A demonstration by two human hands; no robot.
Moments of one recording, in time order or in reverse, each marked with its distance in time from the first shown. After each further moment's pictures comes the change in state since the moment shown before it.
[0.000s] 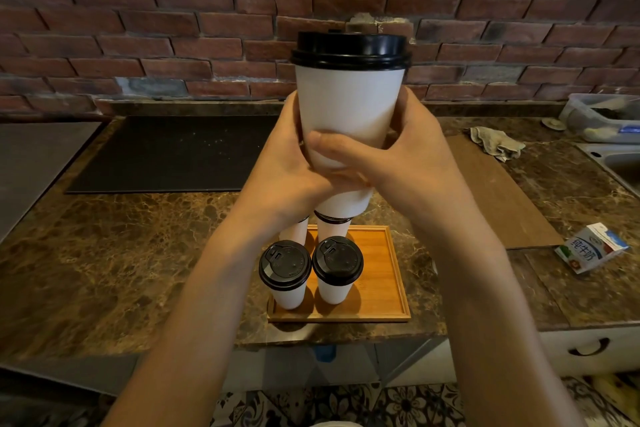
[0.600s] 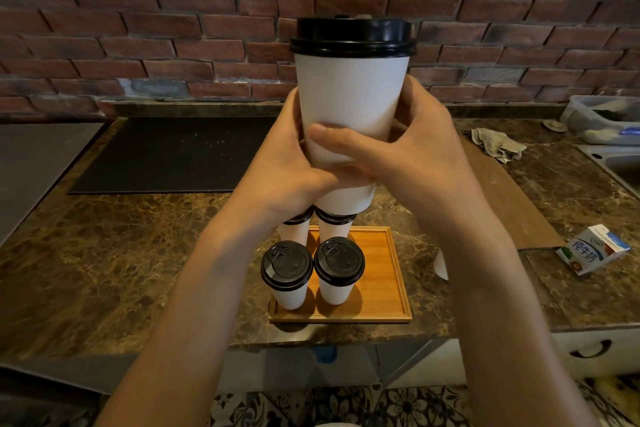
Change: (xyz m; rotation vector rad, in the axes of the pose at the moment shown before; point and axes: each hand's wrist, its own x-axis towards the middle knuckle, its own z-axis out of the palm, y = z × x) left_hand 0.002 0.002 -0.008 0.030 -0.047 -0.004; right_hand 0.001 -0.005 -0.002 0.008 0.015 -0.051
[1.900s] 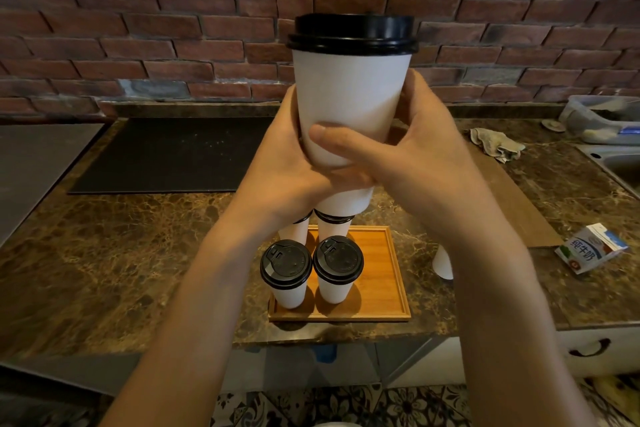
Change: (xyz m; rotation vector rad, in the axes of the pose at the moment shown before) left_hand -0.006 0.010 0.008 -0.010 0.073 0.036; right_hand -0.009 -0.008 -0.005 -0.040 -0.026 -0.017
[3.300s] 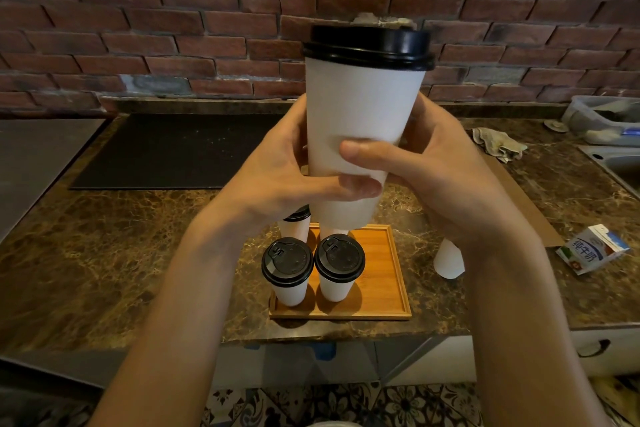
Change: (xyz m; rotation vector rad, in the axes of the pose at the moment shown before) left_hand -0.004 -0.001 -0.017 -0.094 -0.219 -0.076; right_hand 0.002 0.016 -0.013 0.227 -0.212 0.032
